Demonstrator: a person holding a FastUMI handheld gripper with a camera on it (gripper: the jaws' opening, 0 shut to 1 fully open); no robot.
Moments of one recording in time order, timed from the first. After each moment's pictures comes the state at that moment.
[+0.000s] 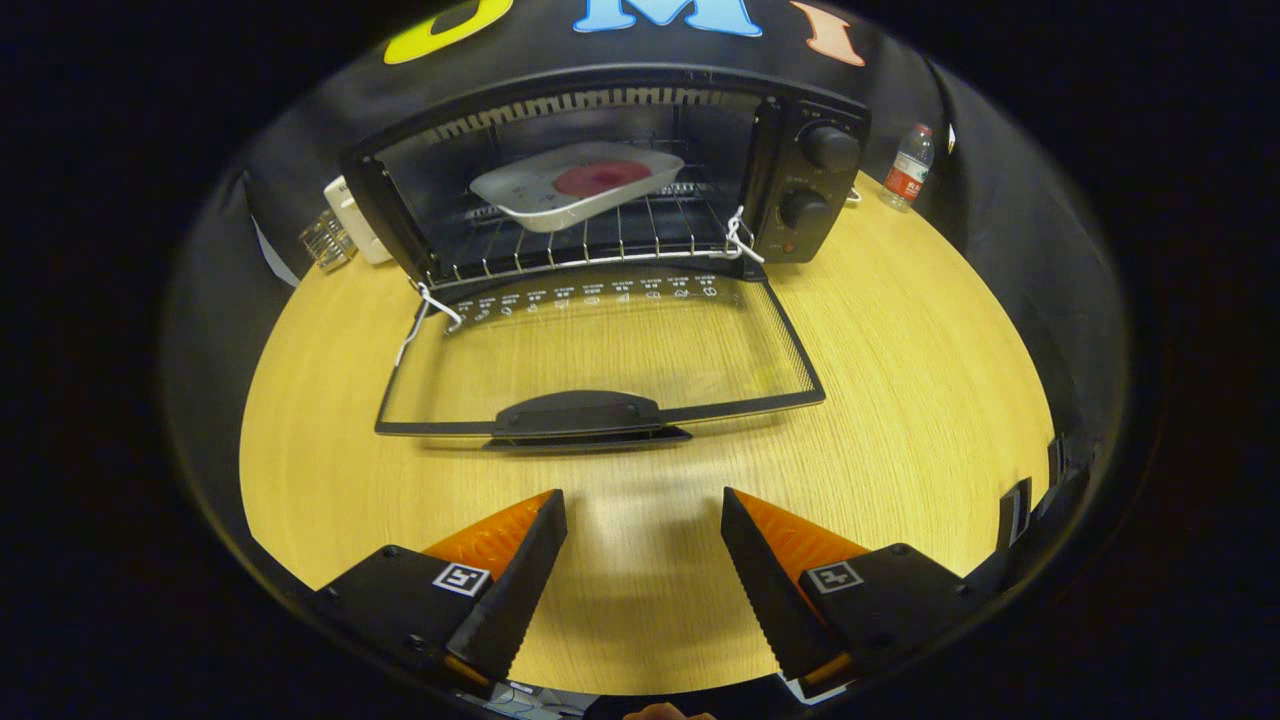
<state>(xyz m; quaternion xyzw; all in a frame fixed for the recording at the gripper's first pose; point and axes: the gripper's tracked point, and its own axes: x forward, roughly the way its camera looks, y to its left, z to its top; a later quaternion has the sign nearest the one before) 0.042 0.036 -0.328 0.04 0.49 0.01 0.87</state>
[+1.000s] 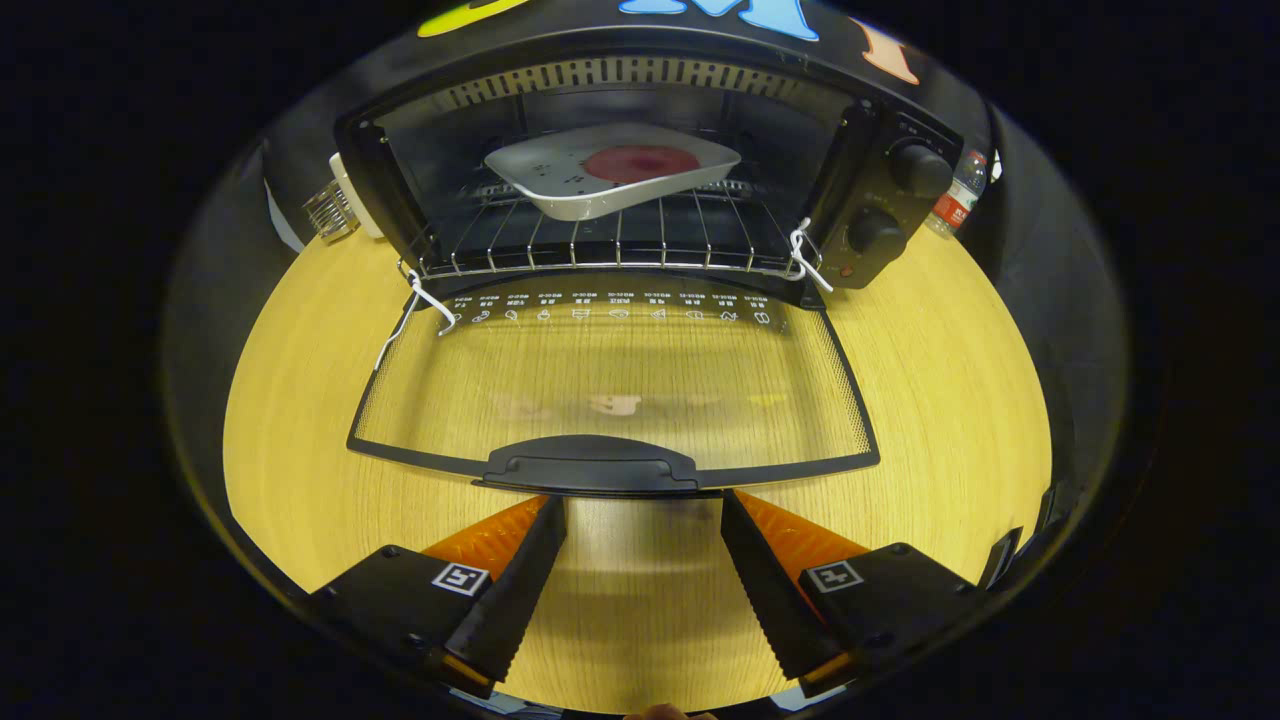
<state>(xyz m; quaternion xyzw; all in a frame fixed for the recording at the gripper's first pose) 0.070 0.045 -0.330 -0.01 0.49 0.05 0.87</state>
